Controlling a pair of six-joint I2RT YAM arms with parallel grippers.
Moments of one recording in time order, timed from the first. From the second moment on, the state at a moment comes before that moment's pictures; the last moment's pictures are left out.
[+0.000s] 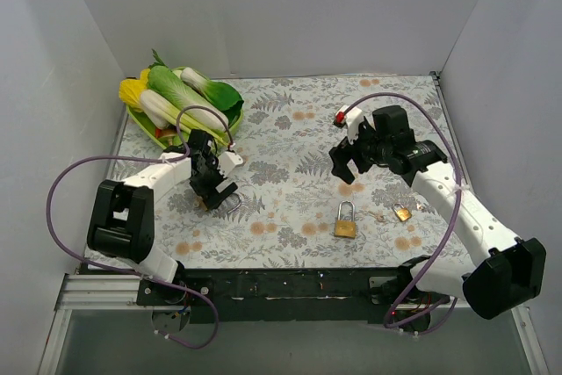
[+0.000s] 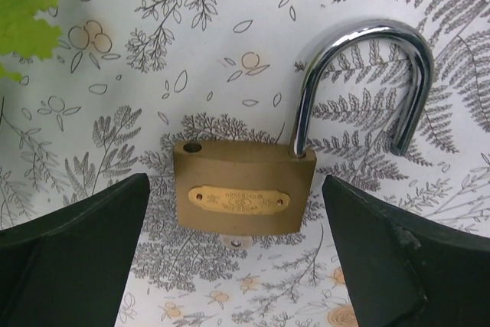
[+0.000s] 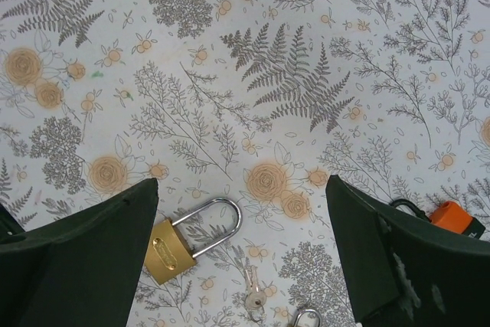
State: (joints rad) left arm -0.24 1.54 0.91 -0.65 0.15 0.68; right arm 0.45 1.19 1.07 -0.61 -0.34 -0.35
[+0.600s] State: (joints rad) left arm -0.26 1.56 0.88 -0.62 0.22 0.60; right arm 0.21 1.31 1.15 -0.61 -0.56 -0.16
